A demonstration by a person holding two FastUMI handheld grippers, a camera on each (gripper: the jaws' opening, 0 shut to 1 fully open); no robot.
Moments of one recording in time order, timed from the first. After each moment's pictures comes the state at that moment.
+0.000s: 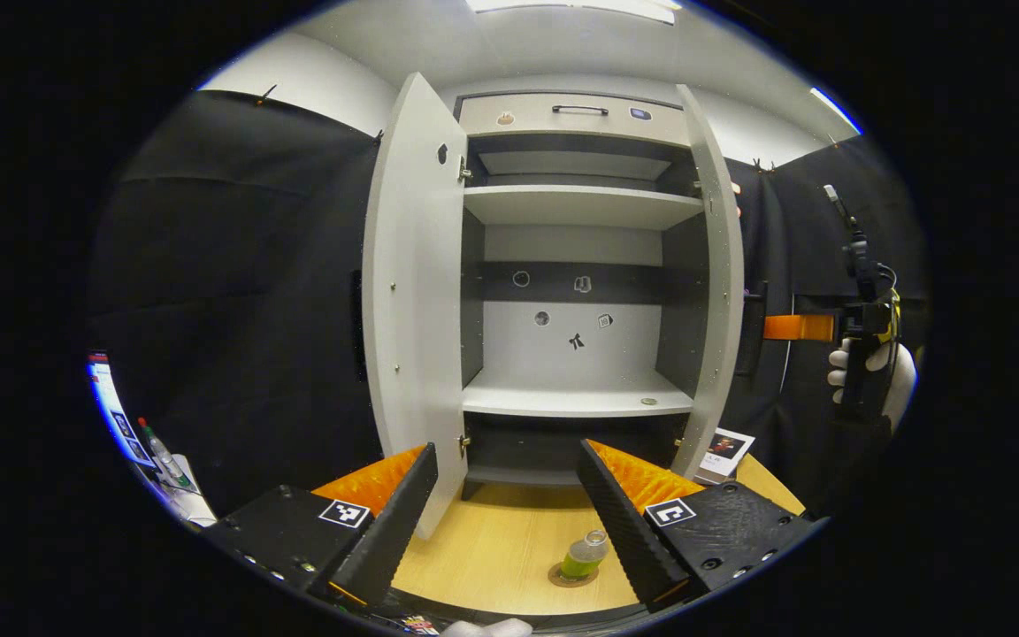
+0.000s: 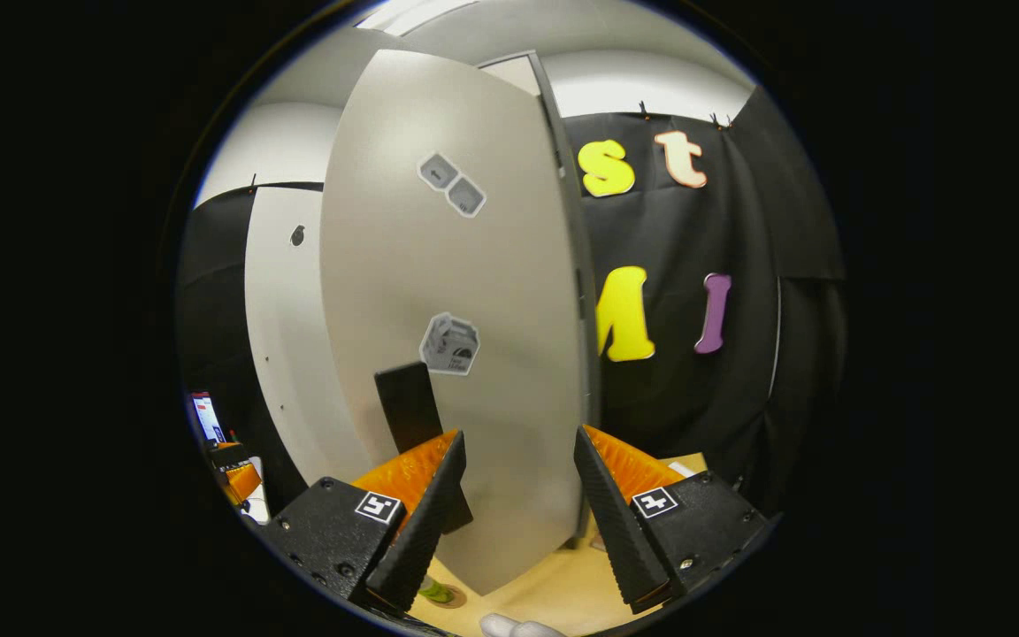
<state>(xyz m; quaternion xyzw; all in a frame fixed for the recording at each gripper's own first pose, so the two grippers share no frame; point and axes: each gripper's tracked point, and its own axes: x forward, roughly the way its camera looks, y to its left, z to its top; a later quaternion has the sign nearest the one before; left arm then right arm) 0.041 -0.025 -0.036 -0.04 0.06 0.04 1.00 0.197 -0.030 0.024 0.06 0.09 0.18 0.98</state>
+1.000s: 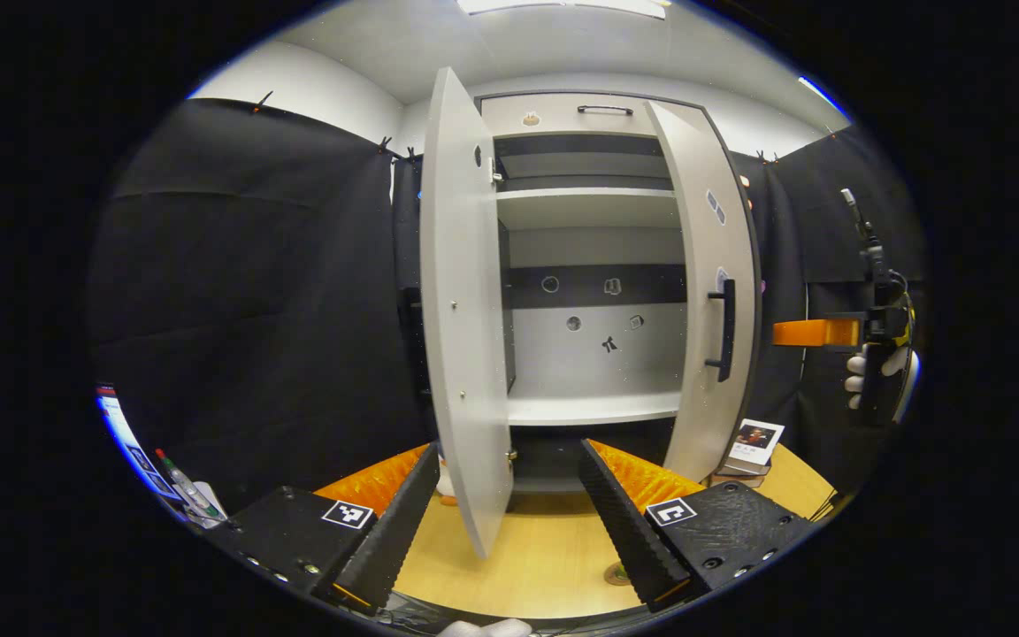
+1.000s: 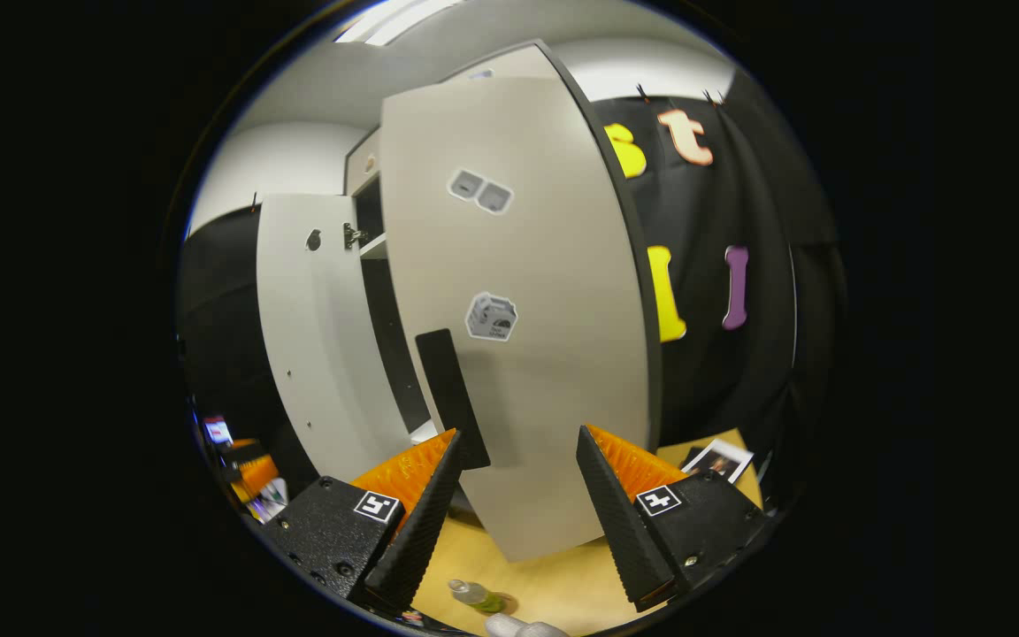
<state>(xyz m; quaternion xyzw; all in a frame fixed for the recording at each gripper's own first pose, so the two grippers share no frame) 0.060 0.067 -0.026 0.00 0.05 0.06 1.00 0.163 0.005 0.028 0.06 0.06 0.18 0.98</state>
